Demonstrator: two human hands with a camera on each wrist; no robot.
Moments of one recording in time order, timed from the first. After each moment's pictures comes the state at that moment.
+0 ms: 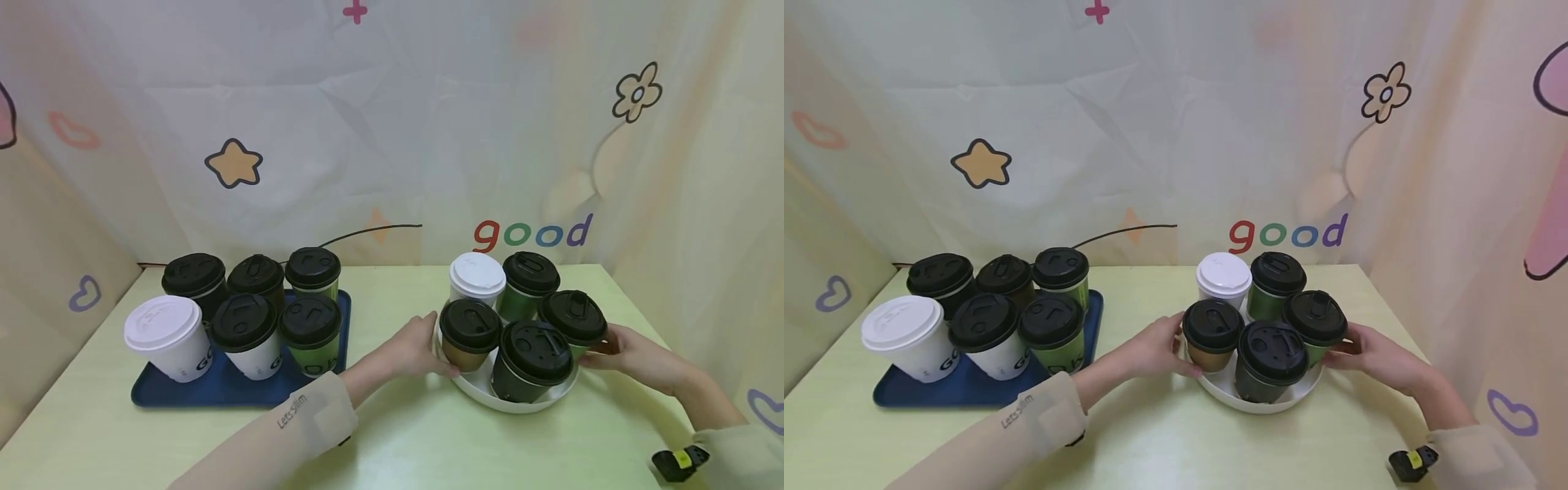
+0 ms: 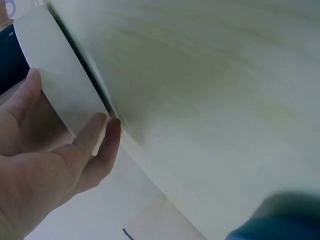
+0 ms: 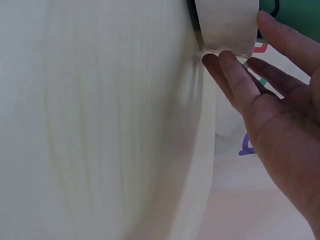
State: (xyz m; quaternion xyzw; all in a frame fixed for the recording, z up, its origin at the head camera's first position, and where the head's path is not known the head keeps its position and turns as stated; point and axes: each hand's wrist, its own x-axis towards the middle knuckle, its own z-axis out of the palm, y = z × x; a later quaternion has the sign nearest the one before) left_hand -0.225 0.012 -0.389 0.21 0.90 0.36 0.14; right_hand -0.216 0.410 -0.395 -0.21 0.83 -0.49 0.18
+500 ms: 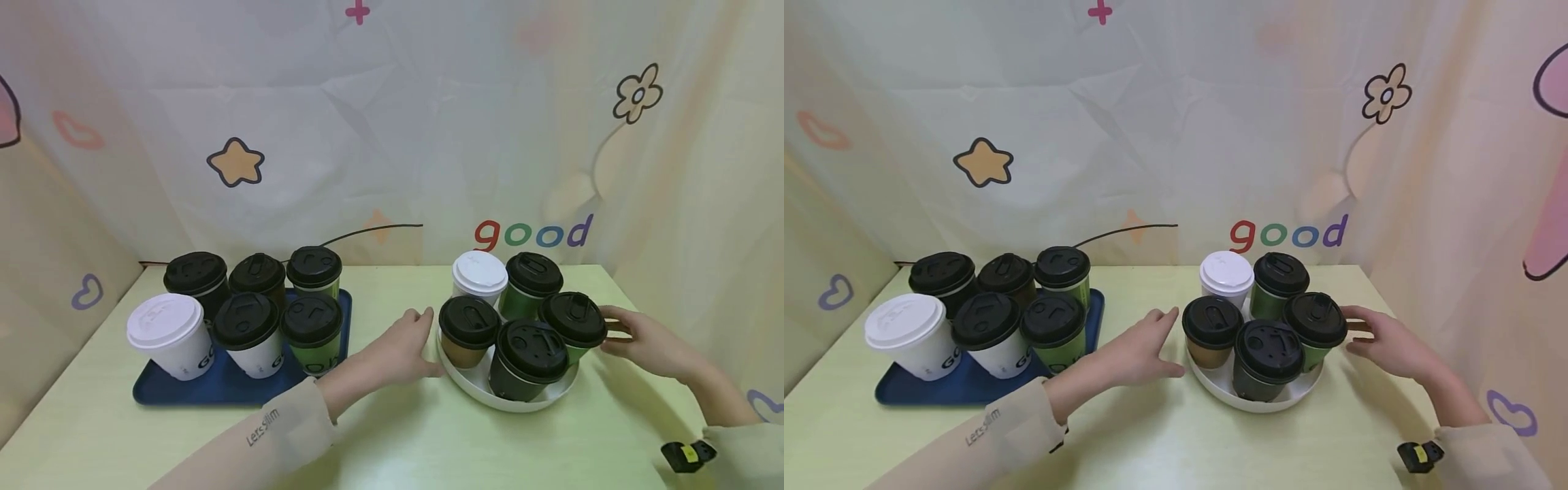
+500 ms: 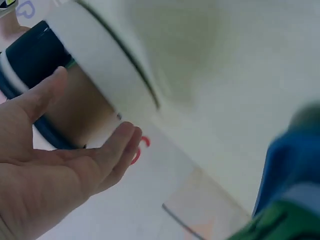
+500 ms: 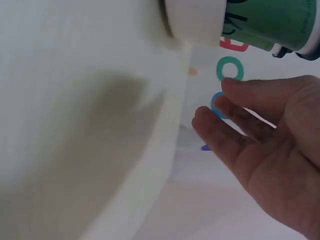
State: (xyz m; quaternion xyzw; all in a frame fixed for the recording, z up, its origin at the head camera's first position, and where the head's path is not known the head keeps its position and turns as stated) left_hand -0.202 -0.007 -0.362 0.23 0.93 0.25 0.12; right_hand -0.214 0.411 -0.374 -0.23 0.92 -0.33 0.02
